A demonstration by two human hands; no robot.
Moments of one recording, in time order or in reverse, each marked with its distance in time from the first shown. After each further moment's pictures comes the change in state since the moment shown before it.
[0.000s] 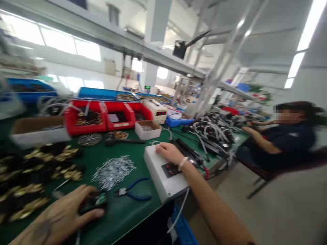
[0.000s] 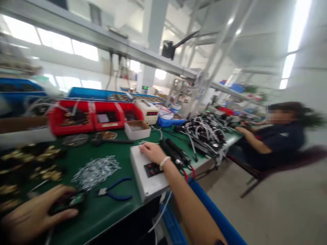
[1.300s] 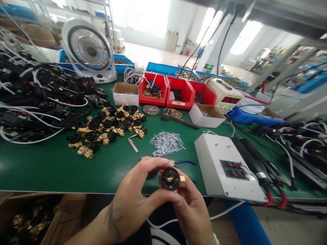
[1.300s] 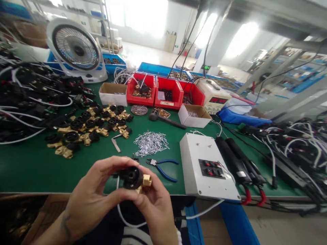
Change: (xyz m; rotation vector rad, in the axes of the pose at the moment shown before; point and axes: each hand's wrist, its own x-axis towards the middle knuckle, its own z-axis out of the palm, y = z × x) left_hand -0.066 0.085 -0.014 -0.689 0.525 0.081; right_hand -0.133 -0.098 0.126 1.437 -0.269 0.004
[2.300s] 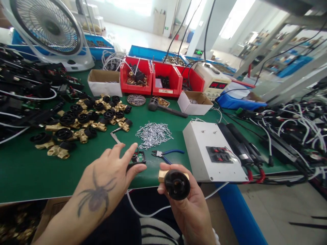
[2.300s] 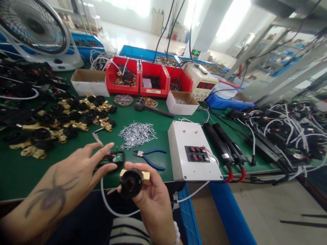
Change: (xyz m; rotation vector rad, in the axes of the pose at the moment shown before) left_hand 0.018 -0.017 -0.012 1.224 -0.310 -0.057; right_hand -0.014 -0.019 -0.003 0.226 0.079 -0.034
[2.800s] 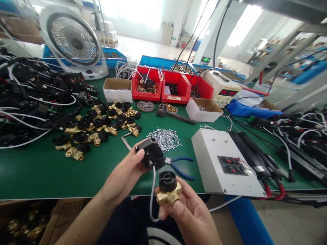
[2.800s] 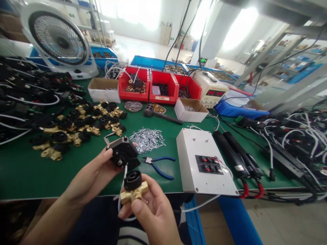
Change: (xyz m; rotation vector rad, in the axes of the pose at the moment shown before) left_hand 0.016 0.004 0.016 -1.987 -0.117 -0.318; right_hand -0.006 0.004 0.005 -0.082 0.137 0.276
